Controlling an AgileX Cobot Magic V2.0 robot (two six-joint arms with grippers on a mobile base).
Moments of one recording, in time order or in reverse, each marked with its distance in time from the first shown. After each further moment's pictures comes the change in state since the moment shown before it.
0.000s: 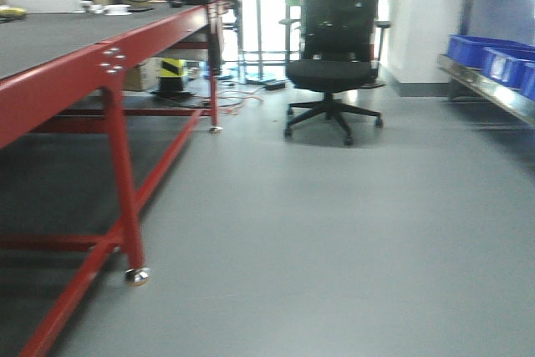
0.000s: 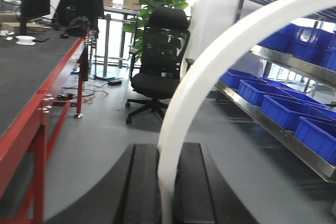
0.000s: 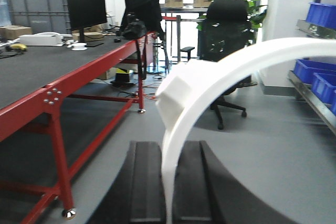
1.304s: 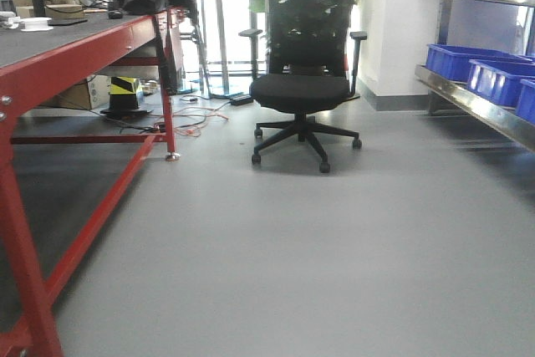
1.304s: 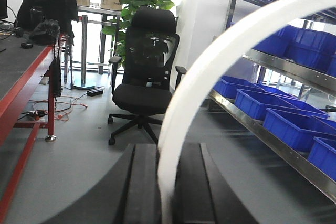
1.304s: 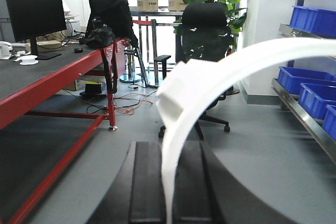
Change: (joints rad) left arm 0.000 0.000 0.002 0.000 0.000 0.000; right arm 0.000 0.000 0.000 0.000 0.000 0.002
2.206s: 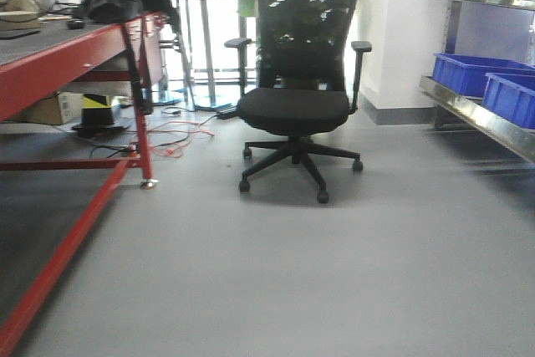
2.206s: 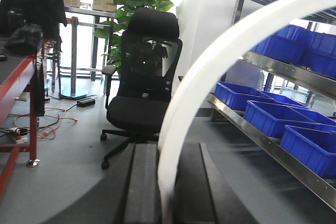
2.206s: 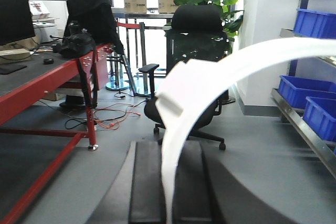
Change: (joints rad) left arm 0.000 0.000 0.000 0.000 0.000 0.000; right arm 0.000 0.000 0.000 0.000 0.000 -0.001
